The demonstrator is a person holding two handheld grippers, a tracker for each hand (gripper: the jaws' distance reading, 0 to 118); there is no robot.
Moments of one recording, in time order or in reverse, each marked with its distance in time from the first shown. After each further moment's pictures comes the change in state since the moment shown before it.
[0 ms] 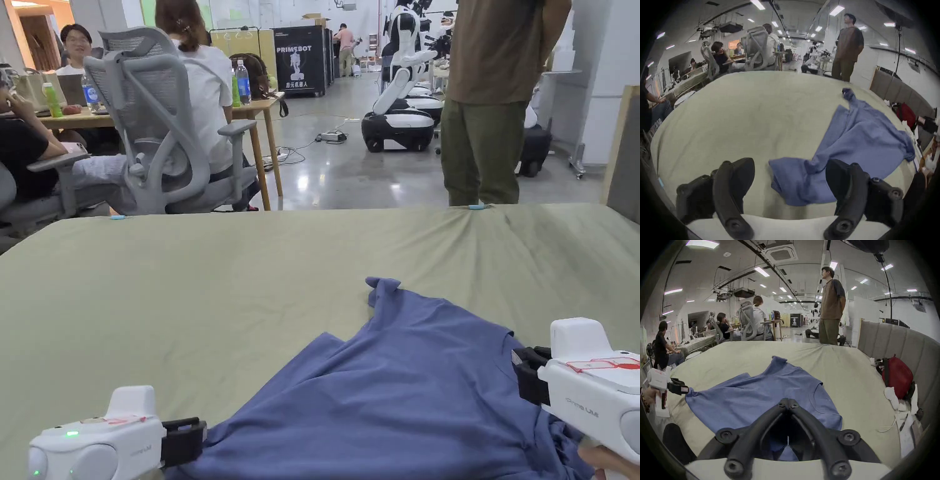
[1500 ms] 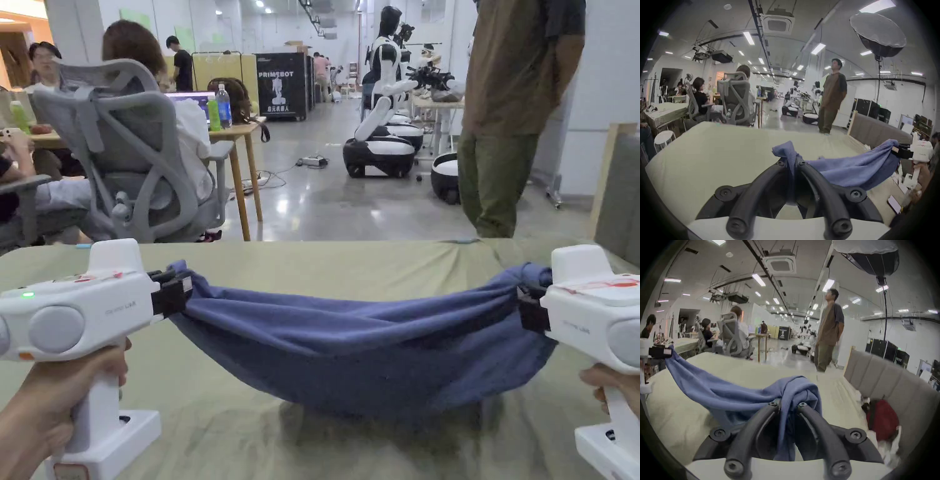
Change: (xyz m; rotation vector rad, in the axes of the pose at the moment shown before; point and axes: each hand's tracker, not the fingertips) left arm 0.022 0.186 0.033 0.402 -0.233 0.023; right arm 0.026 0.106 -0.031 0.052 -0.170 0.076
